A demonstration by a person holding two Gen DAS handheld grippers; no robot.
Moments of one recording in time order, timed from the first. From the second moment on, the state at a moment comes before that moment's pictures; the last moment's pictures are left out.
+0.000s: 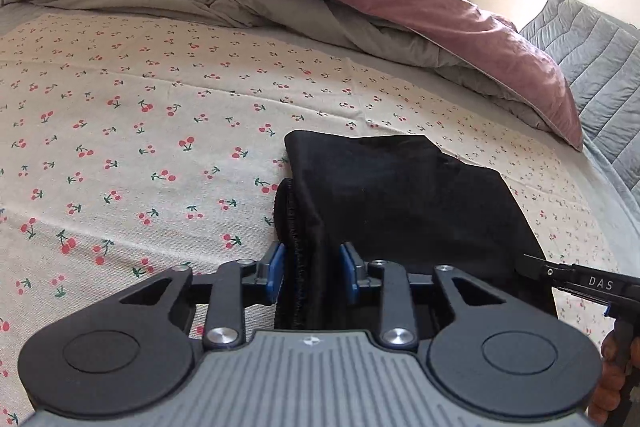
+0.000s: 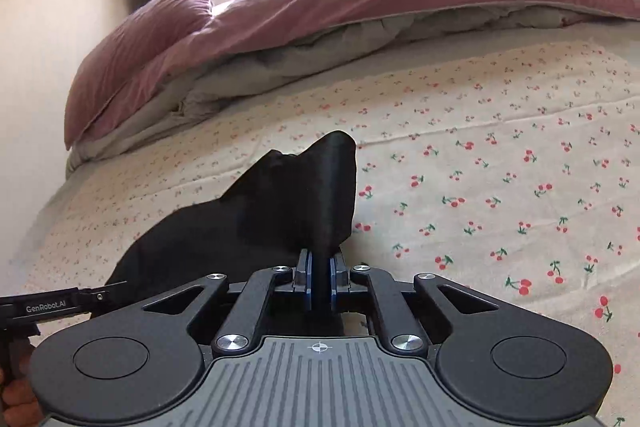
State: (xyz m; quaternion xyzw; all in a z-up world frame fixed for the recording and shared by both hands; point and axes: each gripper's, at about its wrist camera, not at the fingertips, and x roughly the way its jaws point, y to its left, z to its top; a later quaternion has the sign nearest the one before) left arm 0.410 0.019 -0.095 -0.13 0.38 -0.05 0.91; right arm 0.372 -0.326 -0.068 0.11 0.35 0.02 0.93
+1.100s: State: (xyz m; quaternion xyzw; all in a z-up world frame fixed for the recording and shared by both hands) left arm 0.290 -0.003 -0.031 -0.03 0.34 0.09 0.94; right arm 0.237 -0.270 0.001 0.03 0.30 0.04 0.95
